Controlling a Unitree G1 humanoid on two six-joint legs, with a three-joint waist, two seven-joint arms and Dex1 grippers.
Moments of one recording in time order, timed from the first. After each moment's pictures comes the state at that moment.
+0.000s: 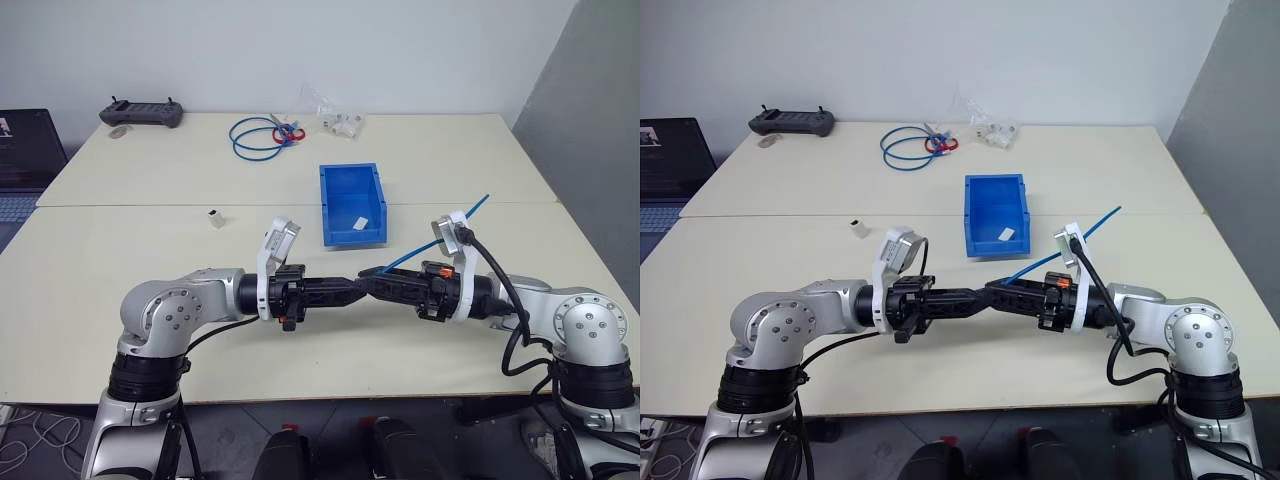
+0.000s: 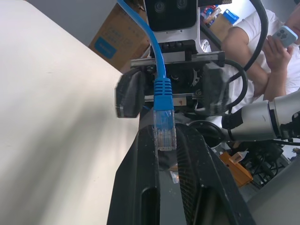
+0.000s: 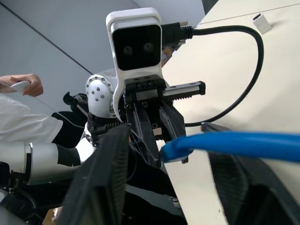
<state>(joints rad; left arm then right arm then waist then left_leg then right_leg) -0.49 0.50 0.04 -0.22 -0.97 1.17 -0.97 -0.44 -0.49 -0.09 -0.31 1.44 1.21 0.39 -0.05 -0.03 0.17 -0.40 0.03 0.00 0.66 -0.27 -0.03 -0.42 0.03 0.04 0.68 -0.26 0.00</state>
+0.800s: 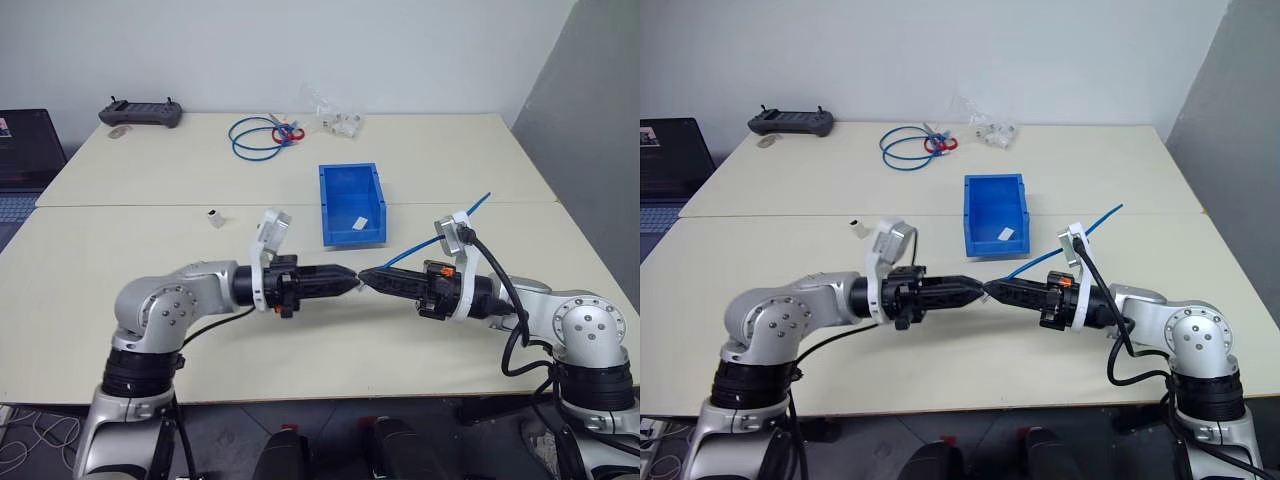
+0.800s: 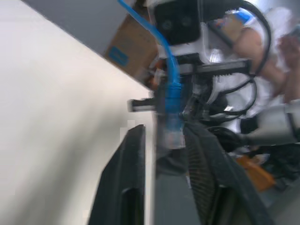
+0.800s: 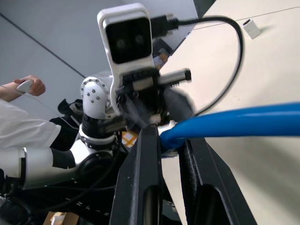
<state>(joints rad) -0.51 0.61 0.02 -0.16 -0.85 0.98 -1.02 -0.43 -0.48 -0.09 -0.30 1.42 1.17 0.36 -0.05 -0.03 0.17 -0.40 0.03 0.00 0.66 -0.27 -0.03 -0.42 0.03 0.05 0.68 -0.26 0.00</state>
